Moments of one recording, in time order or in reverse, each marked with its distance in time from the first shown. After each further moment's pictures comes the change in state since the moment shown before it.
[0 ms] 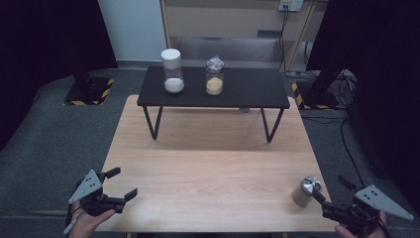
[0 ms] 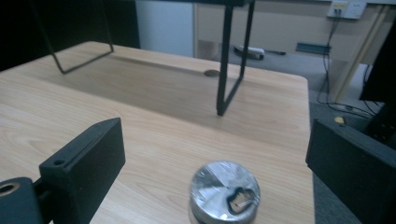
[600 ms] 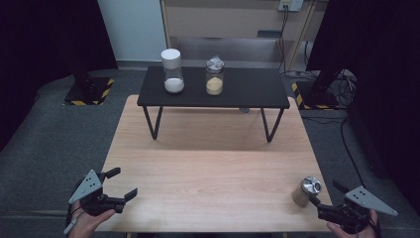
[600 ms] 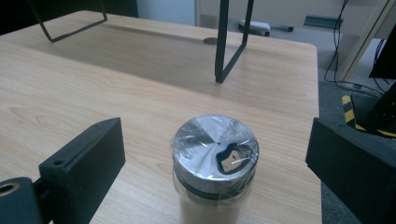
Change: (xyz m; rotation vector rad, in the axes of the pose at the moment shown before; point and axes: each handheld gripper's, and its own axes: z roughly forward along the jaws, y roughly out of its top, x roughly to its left) left arm 0.000 0.000 0.000 0.002 0.001 -0.001; right arm -0.017 -0.021 0.020 0.087 0.024 0.001
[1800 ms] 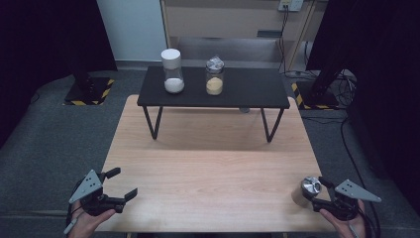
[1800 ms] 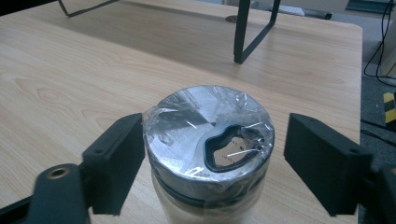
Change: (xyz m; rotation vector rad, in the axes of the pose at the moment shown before) left arm 0.000 0.000 0.001 0.003 0.000 -0.002; right arm -0.039 -0.014 0.038 0.043 0.125 -0.032
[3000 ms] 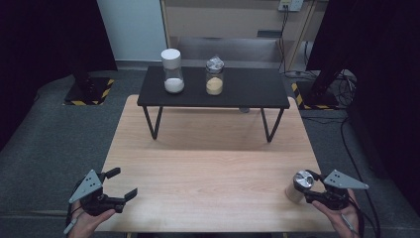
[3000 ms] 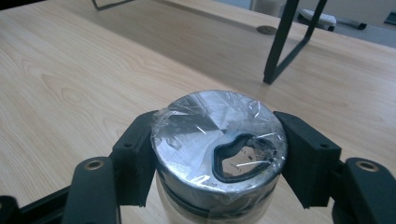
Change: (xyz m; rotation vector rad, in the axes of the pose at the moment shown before) left arm 0.000 0.000 0.000 0.002 0.001 -0.001; right arm -0.005 0.036 0.022 0.025 0.100 -0.099
